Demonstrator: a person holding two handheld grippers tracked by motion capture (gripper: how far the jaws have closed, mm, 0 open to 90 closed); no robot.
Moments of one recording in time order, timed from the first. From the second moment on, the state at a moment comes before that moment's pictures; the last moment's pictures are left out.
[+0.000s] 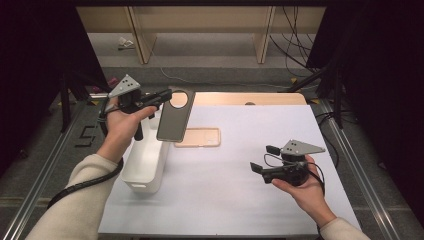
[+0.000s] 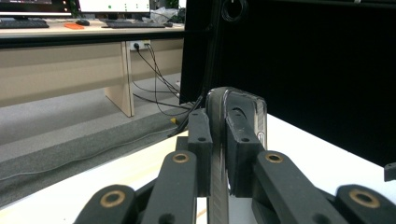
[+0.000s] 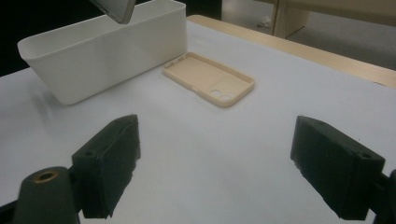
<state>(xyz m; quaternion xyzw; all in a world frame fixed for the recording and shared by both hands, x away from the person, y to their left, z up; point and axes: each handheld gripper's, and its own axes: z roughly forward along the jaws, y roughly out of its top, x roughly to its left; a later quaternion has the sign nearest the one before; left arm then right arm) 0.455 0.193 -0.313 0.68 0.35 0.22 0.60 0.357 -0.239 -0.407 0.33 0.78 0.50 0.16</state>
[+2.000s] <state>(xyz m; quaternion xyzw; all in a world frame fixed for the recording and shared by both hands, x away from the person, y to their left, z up) 0.517 0.249 -0.338 0.66 0.37 0.27 0.59 0.359 -0.247 -0.409 0.35 0.77 0.51 0.15</state>
